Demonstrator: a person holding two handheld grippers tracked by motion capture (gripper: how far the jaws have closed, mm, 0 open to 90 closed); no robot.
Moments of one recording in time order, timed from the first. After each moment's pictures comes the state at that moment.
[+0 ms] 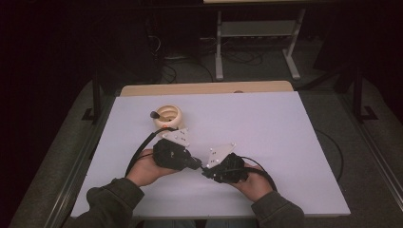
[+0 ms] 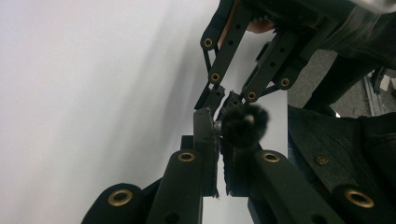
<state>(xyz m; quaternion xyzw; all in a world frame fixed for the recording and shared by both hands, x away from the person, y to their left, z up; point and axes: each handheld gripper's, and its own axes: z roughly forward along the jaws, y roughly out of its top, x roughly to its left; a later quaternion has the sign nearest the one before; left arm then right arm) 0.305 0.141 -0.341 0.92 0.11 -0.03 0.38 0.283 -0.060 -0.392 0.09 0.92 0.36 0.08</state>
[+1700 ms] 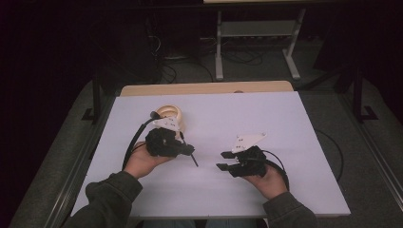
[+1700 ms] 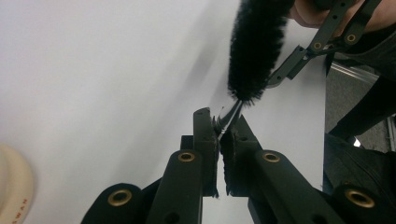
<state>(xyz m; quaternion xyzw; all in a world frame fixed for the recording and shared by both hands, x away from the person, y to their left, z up) 0.334 0.166 -0.342 0.90 0.19 -0.01 0.40 0.293 -0.115 -0.387 0.21 0.88 0.42 0.08</state>
